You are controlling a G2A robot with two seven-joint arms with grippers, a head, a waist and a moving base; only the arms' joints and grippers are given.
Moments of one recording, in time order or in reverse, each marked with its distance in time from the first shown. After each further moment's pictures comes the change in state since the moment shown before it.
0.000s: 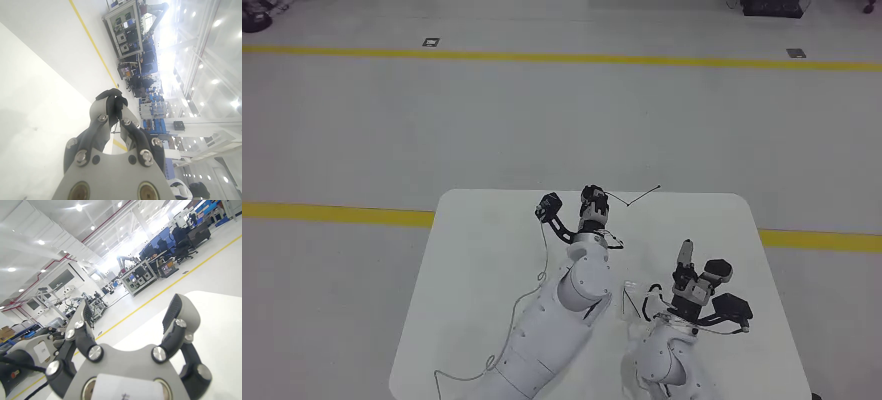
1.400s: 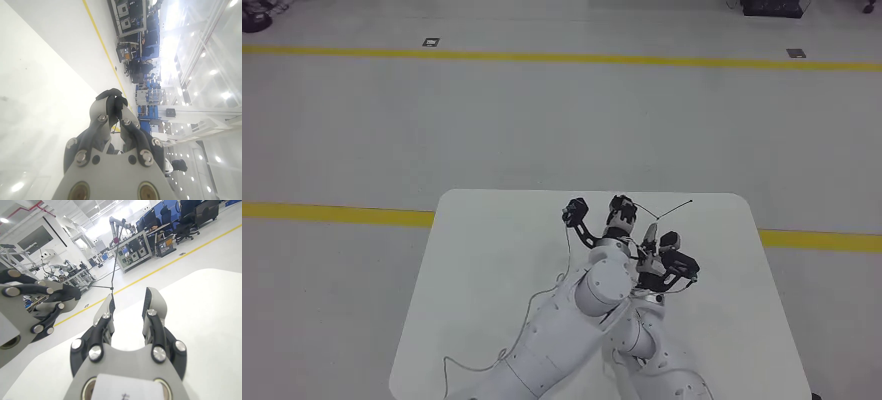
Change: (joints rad) left arm -0.060 -0.010 0.119 0.063 -0.164 0.004 -0.021; right arm 0.194 -0.113 -0.073 0.235 -0.107 0.191 0.240
